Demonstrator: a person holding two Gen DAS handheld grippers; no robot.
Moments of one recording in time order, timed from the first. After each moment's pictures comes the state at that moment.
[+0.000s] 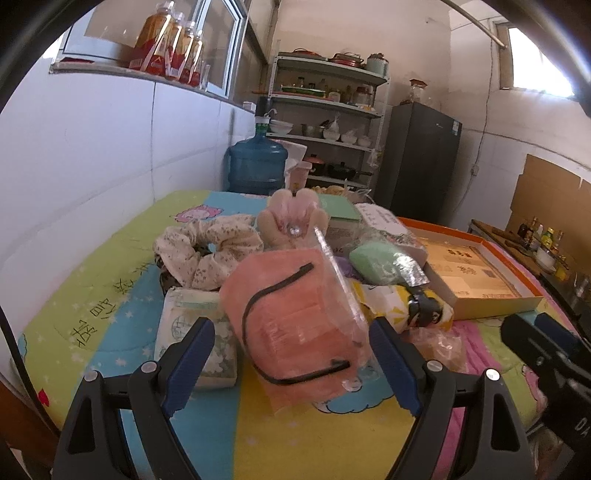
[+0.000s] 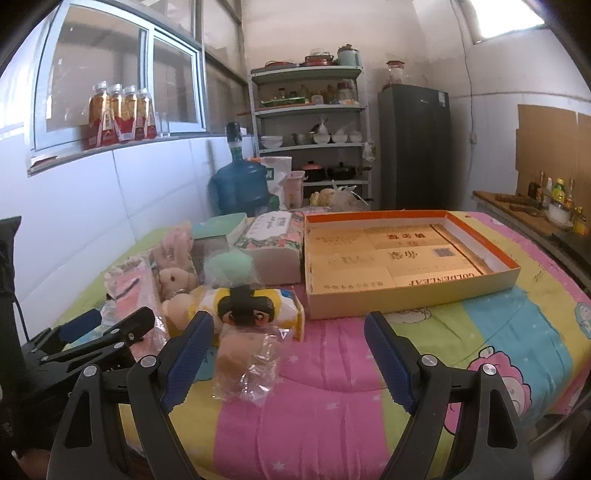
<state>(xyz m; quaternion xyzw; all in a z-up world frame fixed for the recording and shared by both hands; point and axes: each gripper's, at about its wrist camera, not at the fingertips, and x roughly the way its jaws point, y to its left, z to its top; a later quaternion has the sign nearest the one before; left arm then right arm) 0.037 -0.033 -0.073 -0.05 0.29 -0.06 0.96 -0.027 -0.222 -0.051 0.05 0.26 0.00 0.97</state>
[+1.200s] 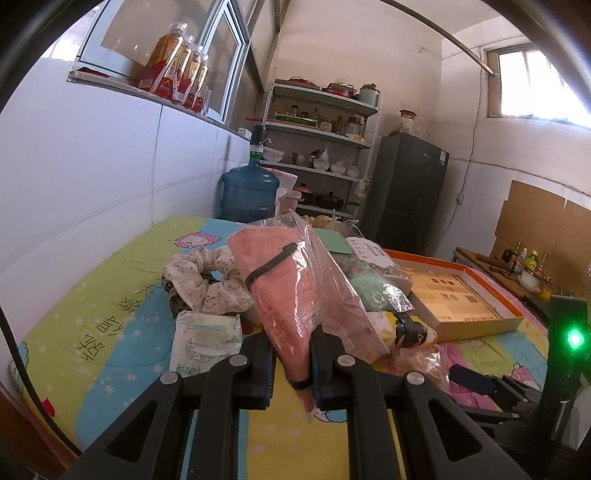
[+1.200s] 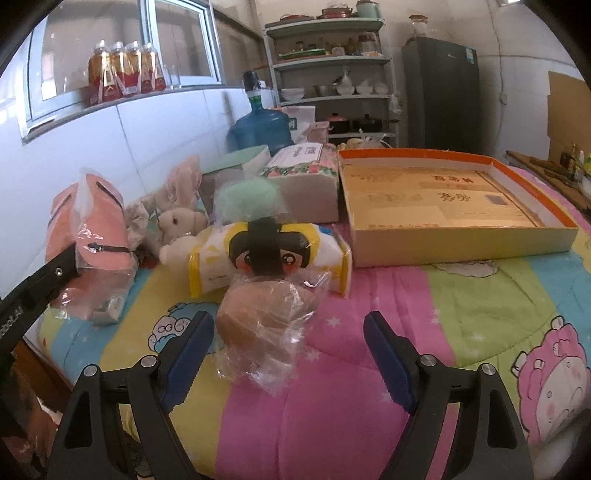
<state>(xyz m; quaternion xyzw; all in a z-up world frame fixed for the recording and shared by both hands) 0.019 -0.011 -0.058 -0.08 0.23 -0.09 0.97 0.016 -0.204 -0.101 0.07 0.34 0.06 0.93</state>
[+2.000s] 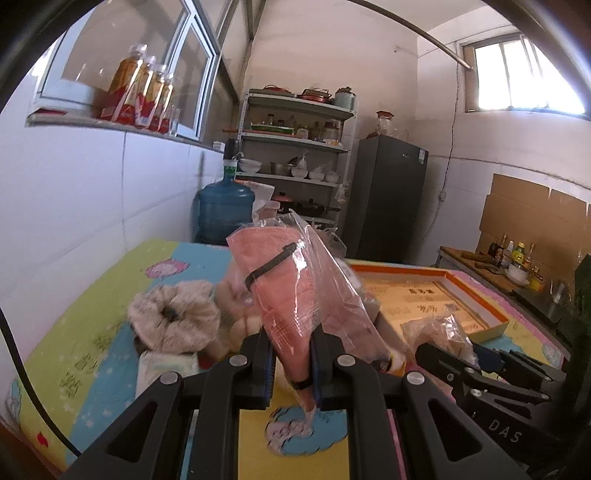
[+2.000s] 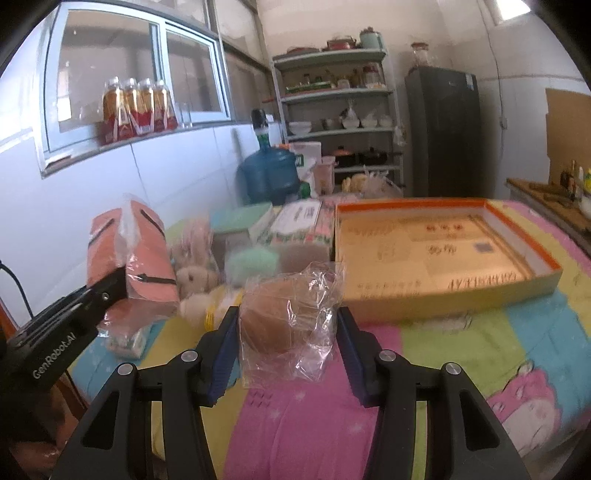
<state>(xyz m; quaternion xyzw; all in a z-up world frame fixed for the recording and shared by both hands) 0.031 -0.047 -0.029 -0.05 0.20 -0.12 0.97 0.005 -0.229 -0.046 0.07 0.27 0.07 0.96</state>
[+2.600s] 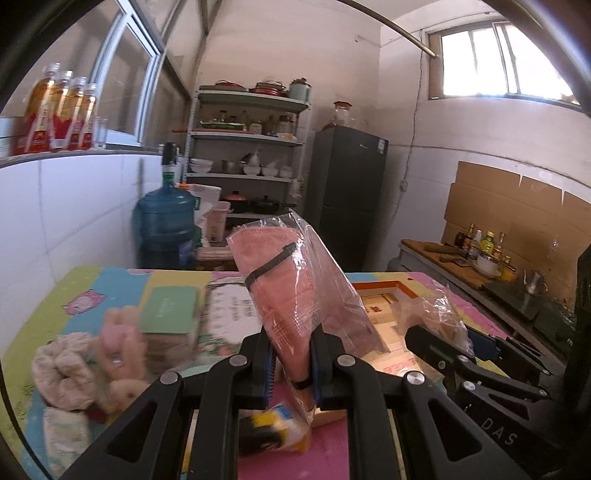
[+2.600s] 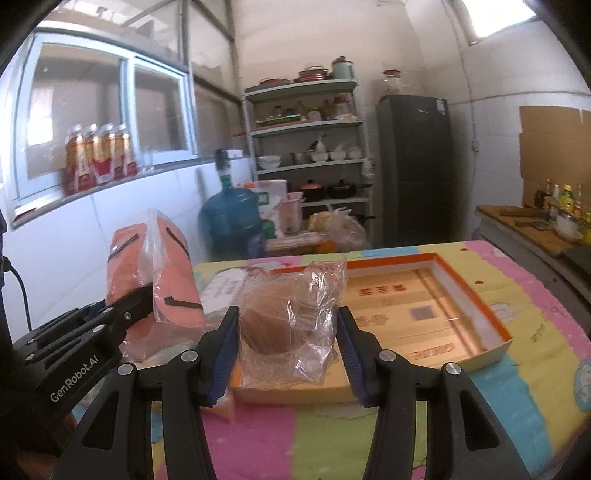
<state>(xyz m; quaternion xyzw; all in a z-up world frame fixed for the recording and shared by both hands) 0.088 -0.155 0.002 -0.03 0.21 -0.20 0.96 0.033 -0.321 -0.008 0.07 0.22 0.00 0.97</state>
